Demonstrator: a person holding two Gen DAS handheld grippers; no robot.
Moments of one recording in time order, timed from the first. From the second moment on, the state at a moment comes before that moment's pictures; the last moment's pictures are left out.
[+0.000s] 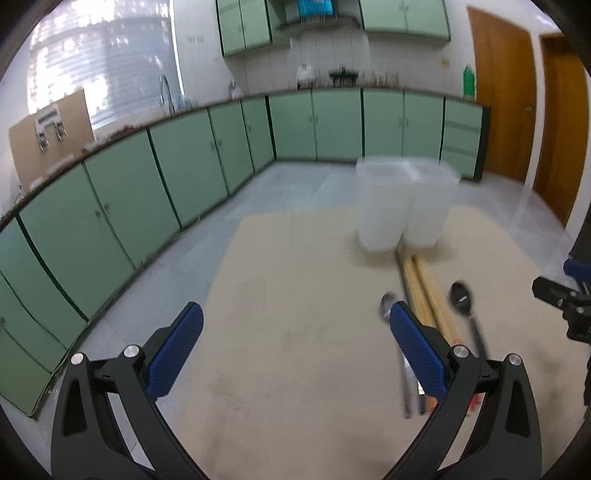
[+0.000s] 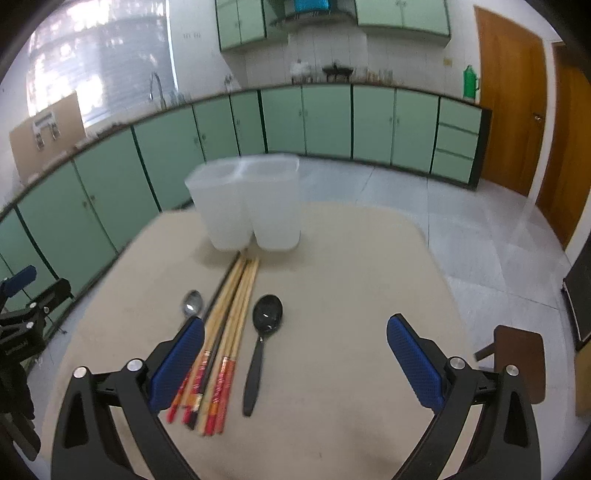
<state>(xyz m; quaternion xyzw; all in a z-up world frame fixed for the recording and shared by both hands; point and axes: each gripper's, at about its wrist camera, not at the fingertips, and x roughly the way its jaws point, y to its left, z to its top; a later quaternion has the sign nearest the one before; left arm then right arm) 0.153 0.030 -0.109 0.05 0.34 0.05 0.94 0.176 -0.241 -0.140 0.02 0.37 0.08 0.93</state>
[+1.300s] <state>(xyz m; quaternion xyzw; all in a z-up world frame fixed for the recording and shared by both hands) 0.258 -0.027 -0.204 0.04 0.44 0.01 0.90 0.238 -0.233 -0.206 0.06 0.45 0.08 0.89</state>
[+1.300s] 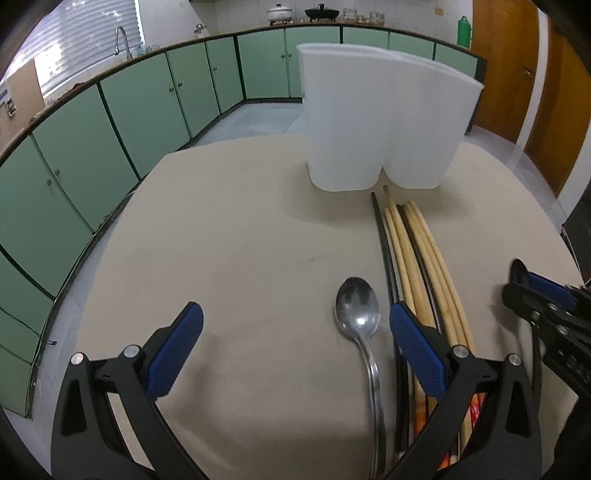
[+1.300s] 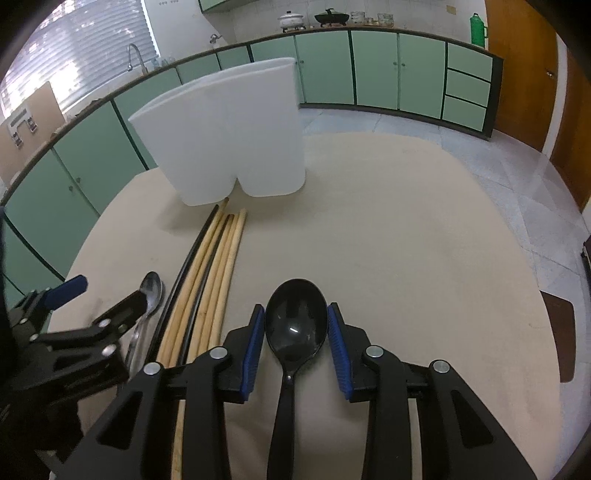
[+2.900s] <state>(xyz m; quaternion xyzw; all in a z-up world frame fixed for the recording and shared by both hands) 0.225 -0.006 -0.134 -0.06 0.25 -0.11 0.96 0.227 -0.237 -0.139 0.04 0.30 0.13 0.94</state>
